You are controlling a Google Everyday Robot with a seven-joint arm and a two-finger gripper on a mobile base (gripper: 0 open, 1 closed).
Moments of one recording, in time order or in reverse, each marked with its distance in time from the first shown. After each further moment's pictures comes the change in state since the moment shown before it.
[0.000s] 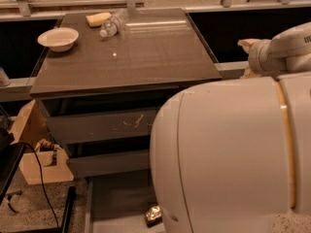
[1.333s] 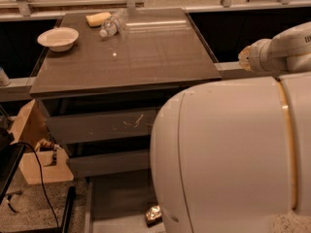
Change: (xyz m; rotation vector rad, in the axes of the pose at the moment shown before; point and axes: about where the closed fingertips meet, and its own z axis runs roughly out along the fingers) arm 0.000 0.000 0.000 0.000 0.000 0.000
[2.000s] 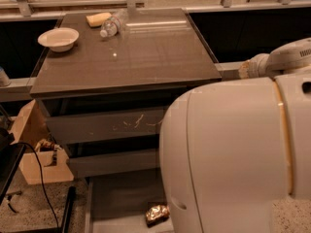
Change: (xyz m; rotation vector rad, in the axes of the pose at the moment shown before) arm 0.008 0.046 0.023 -0.060 -0.002 0.034
